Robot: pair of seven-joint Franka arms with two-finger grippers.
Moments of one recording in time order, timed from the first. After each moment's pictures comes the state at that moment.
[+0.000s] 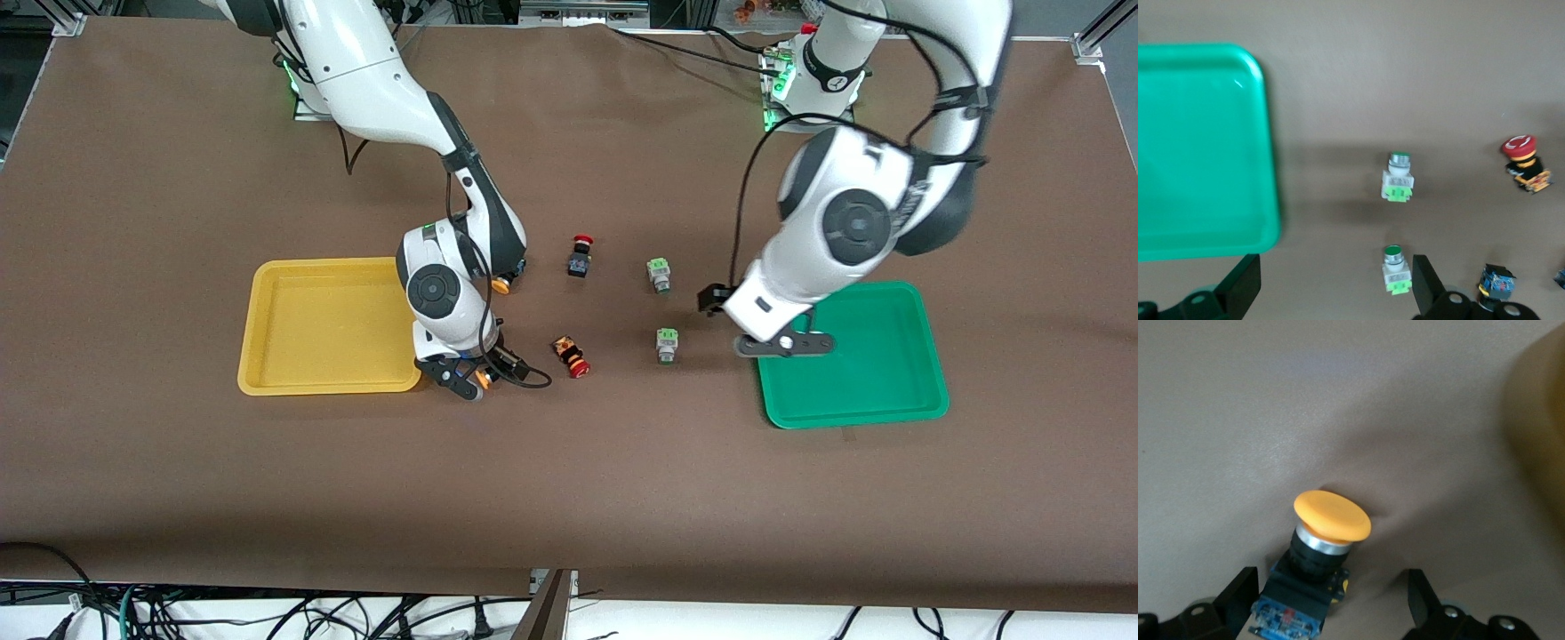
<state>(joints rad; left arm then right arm) -0.46 0.38 0.03 -1.74 -0.12 2.02 -0.44 0.77 0.87 -0.27 -1.48 0.39 2.39 0.88</state>
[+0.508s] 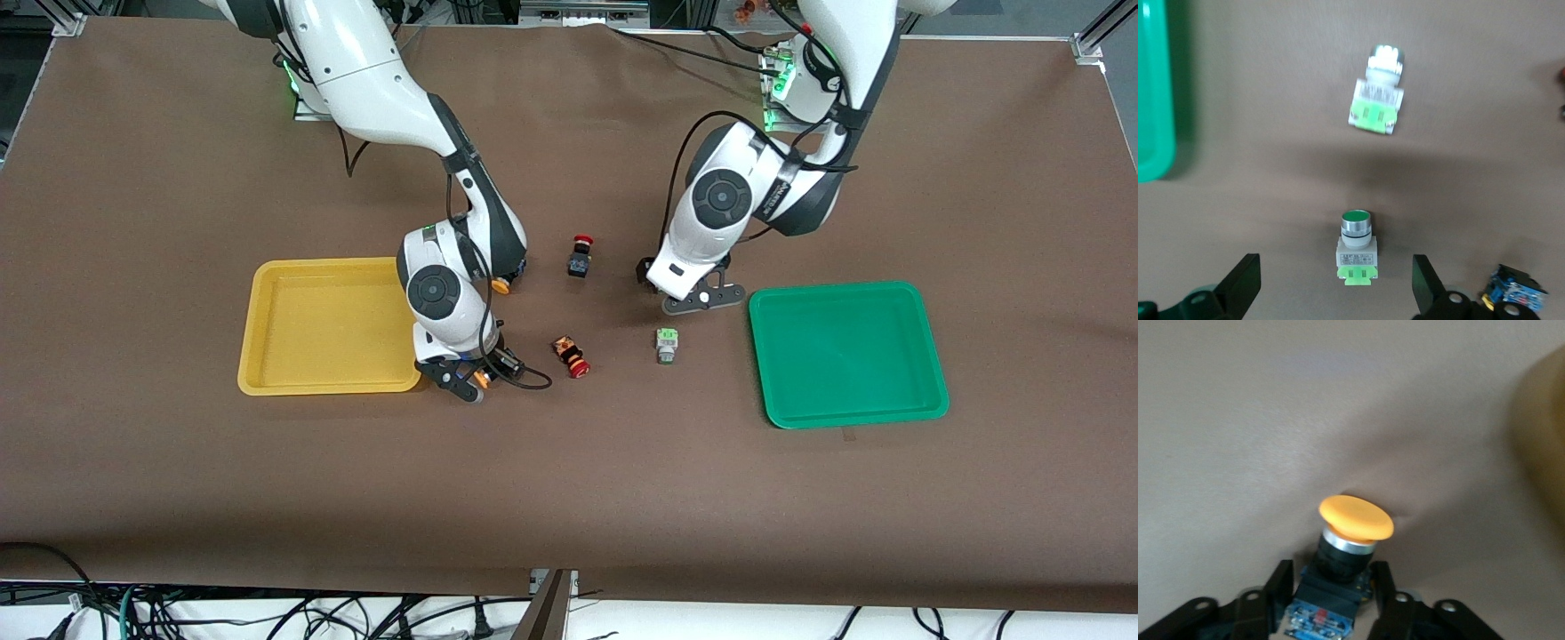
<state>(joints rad) -0.63 0.40 0.03 -1.99 -0.12 2.27 -0.72 0.76 0.87 -0.27 -1.46 0.39 2.38 0.85</state>
